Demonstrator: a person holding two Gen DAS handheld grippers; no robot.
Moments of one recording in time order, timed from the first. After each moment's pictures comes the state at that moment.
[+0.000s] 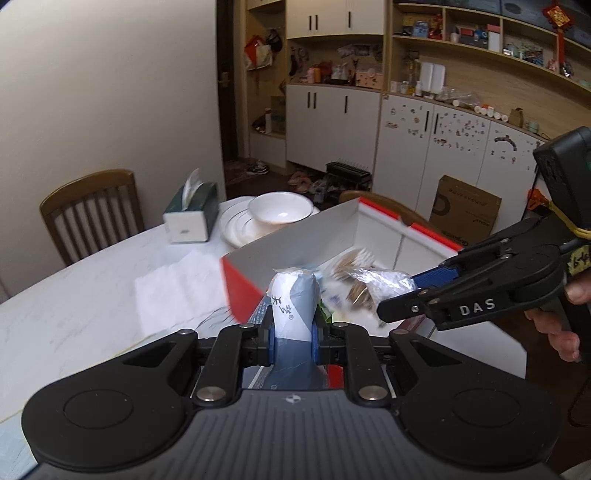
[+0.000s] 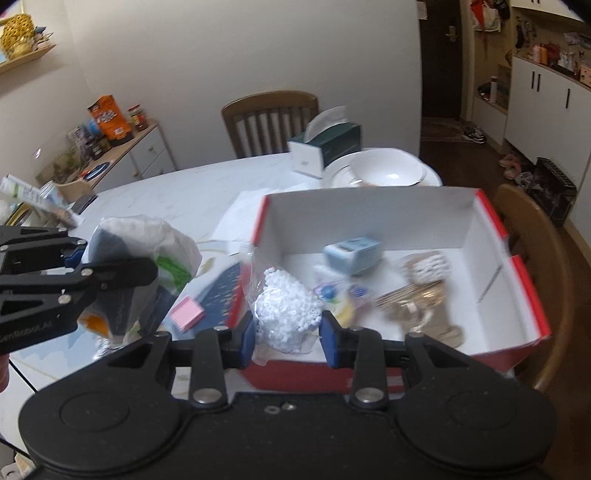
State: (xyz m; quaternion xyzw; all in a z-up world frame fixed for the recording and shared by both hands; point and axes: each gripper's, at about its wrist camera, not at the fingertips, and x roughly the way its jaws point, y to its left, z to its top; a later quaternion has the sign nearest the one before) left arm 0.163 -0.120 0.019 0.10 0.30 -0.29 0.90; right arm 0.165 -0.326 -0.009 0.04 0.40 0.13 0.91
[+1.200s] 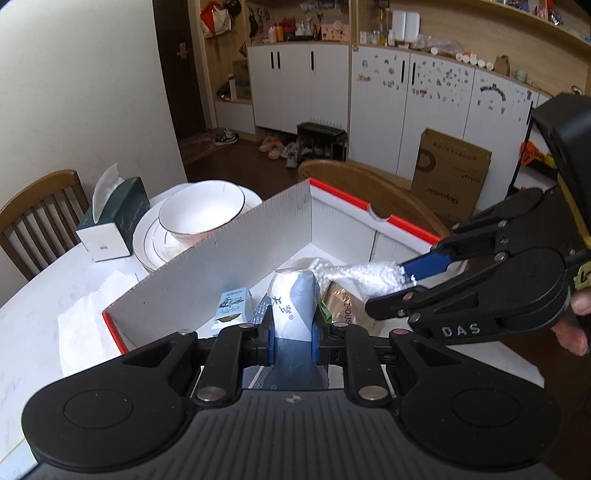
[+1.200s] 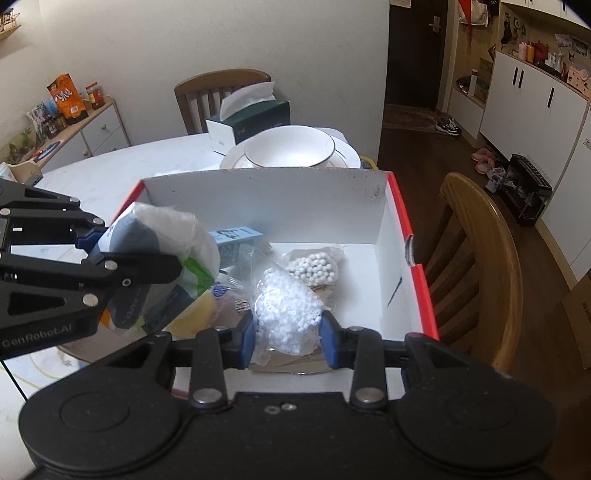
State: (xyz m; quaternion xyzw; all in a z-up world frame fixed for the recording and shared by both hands) left arm 0.235 -0.262 -0.024 0.16 0.35 -0.32 0.87; right arm 0.218 -0.414 -0.051 -0.01 0.43 0.10 0.90
